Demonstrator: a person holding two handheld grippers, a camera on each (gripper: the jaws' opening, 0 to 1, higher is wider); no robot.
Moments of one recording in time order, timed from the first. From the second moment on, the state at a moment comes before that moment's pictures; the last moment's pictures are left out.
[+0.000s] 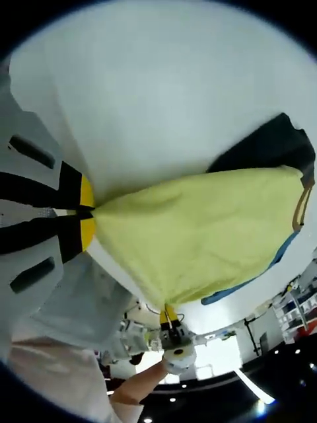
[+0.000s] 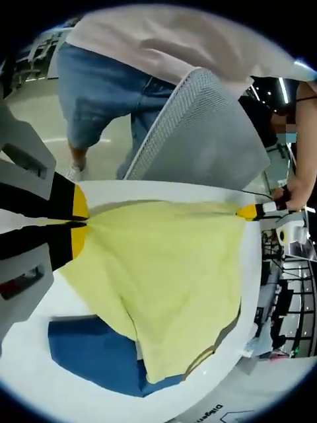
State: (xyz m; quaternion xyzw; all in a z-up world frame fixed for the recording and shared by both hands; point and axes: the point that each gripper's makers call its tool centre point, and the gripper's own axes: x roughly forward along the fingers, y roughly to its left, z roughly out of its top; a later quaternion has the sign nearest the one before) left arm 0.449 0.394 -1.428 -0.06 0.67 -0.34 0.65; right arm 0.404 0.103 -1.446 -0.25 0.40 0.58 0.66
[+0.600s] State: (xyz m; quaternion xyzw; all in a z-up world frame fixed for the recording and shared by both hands) left arm 0.458 0.406 -1.437 -0.01 0.64 -0.32 0.70; right arm 0.422 0.079 -1.425 -0.20 0.40 0.54 0.71
